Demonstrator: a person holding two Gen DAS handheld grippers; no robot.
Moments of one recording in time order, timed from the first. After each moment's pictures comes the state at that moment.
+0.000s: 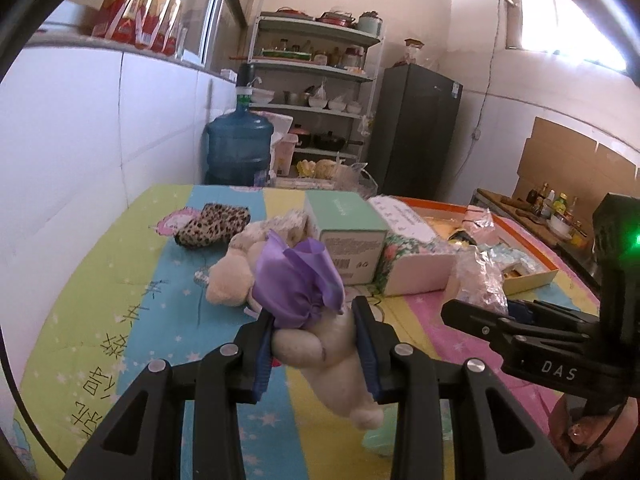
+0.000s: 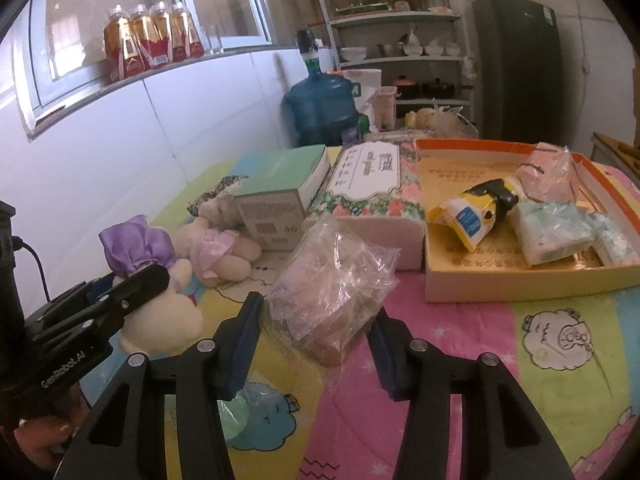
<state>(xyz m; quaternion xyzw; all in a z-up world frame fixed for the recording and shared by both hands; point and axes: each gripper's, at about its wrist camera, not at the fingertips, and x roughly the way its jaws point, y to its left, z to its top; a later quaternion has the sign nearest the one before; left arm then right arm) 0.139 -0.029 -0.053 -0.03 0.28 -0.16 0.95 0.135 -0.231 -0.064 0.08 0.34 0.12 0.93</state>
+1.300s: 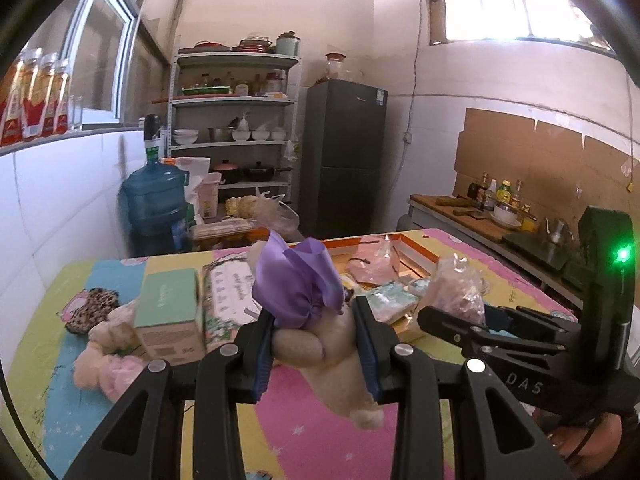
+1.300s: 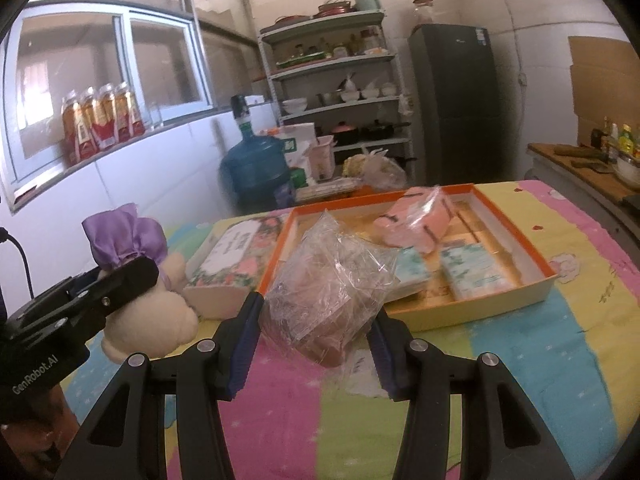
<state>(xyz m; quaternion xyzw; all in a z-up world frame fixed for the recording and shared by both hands) 0.139 -0.177 -0.003 0.02 0.22 -0.26 0.94 0.091 -0.365 -0.028 0.11 0.26 0.03 0.96</state>
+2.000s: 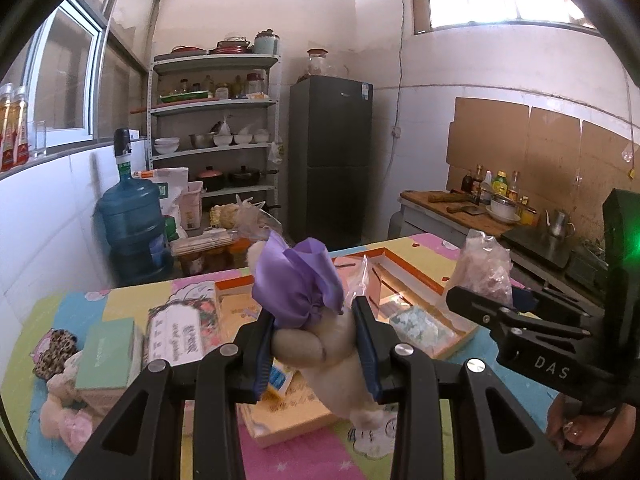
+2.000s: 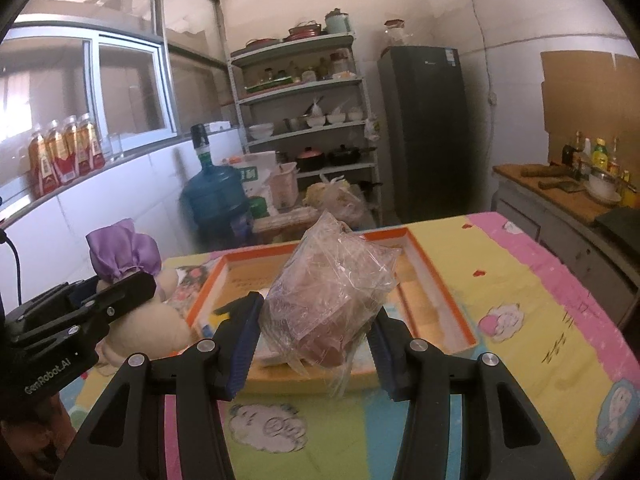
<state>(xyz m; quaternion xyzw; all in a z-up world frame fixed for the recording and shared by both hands) 0.179 -0.257 0.007 0.04 0.22 -0.27 0.94 0.110 -0.445 -0.009 0.10 0.23 -0.03 0.97</state>
